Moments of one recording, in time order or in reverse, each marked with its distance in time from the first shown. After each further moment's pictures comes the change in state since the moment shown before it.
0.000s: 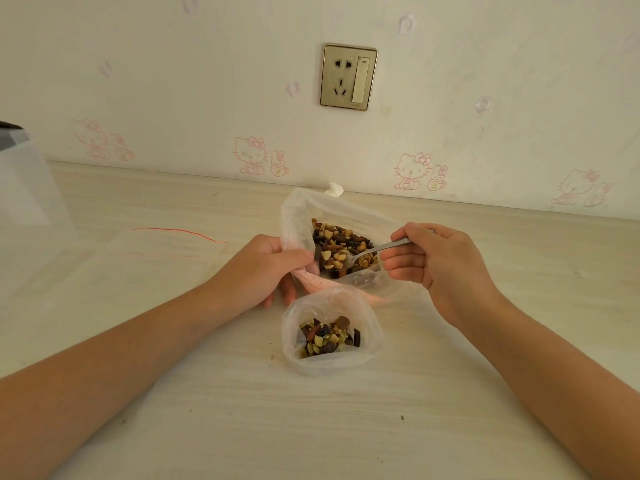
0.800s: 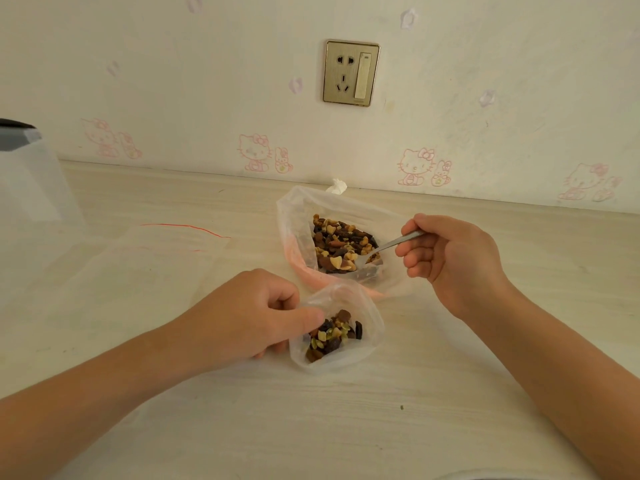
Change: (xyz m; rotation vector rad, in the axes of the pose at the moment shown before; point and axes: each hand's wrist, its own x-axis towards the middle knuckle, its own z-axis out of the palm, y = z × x) left_hand -0.064 0.008 0.004 0.299 -0.118 0.003; right_hand -0.009 -0.011 -0.001 0.128 -0.046 0.039
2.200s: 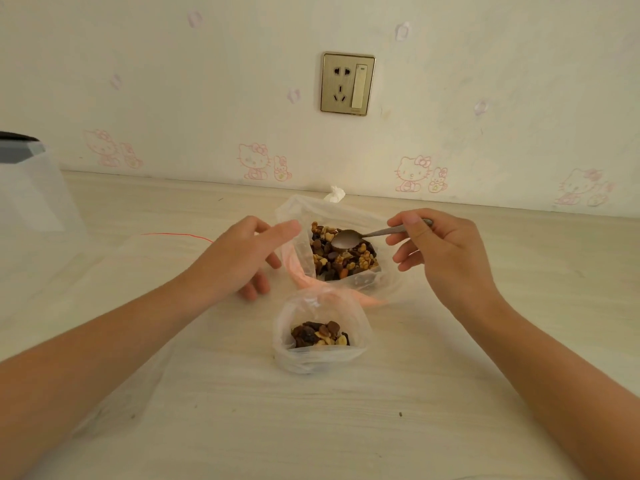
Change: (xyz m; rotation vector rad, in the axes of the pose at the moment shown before) left_hand 0.064 -0.015 -0.034 -0.140 0.349 -0.134; right_hand 0.003 0.009 -0.003 -0.416 -0.016 -0.450
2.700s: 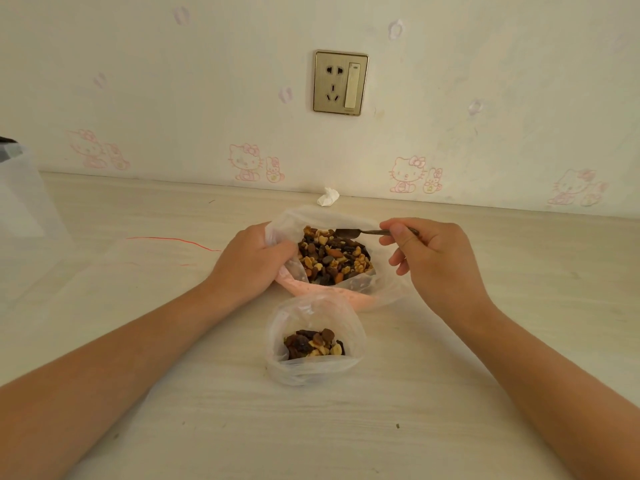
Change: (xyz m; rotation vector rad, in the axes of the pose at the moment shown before) left_hand 0.025 -0.009 0.030 0.075 0.049 0.251; right_hand 0.005 0.007 0.006 -0.249 0.044 -0.006
